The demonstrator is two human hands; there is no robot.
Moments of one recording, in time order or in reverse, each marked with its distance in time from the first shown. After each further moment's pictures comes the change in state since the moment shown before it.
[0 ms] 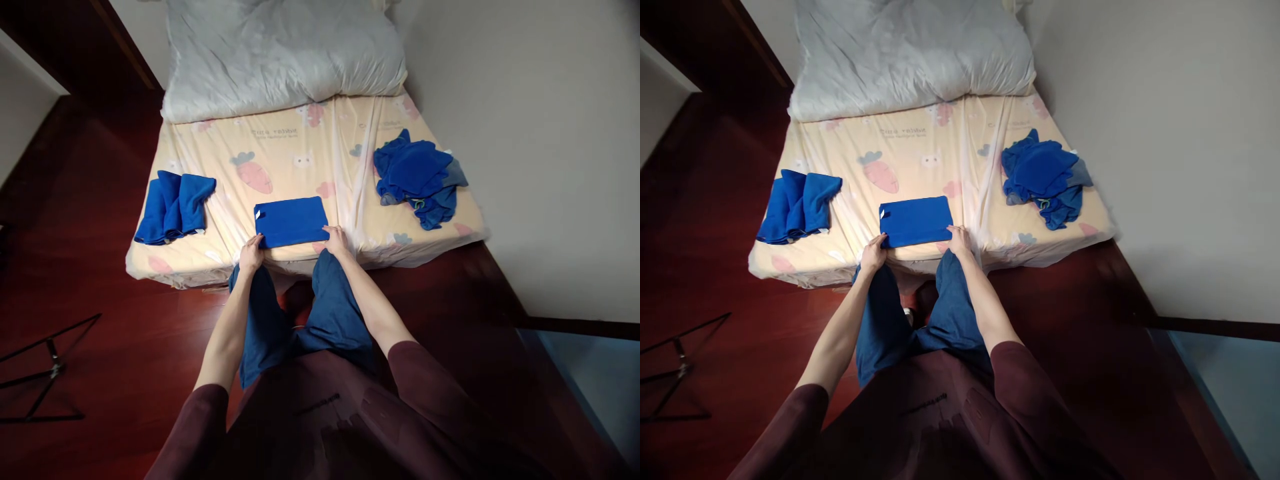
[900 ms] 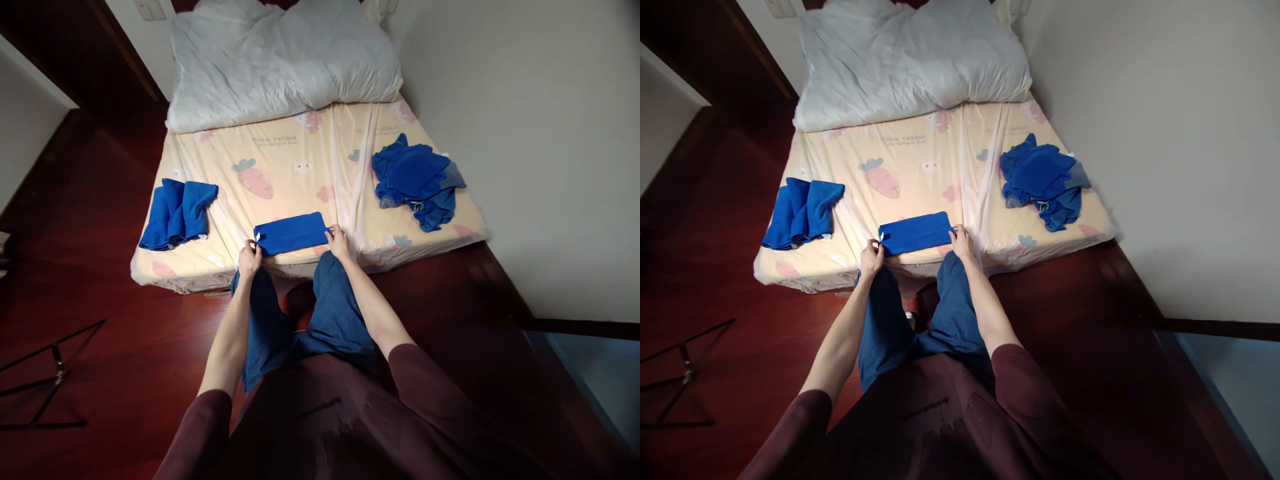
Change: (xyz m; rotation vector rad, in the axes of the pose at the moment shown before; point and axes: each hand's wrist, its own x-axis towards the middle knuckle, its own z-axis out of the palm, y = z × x) left_hand -0.009 0.015 -0.015 -0.069 0.156 -0.266; right_hand 0.005 0.009 0.005 0.114 0.135 0.110
